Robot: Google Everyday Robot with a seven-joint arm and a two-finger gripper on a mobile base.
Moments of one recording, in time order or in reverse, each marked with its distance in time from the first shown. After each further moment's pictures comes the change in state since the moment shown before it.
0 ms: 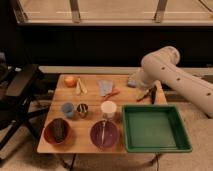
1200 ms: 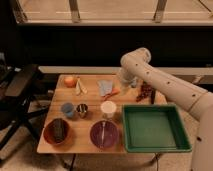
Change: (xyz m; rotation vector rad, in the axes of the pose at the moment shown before) arm -0.042 -0.058 0.100 -0.043 -0.023 -0.080
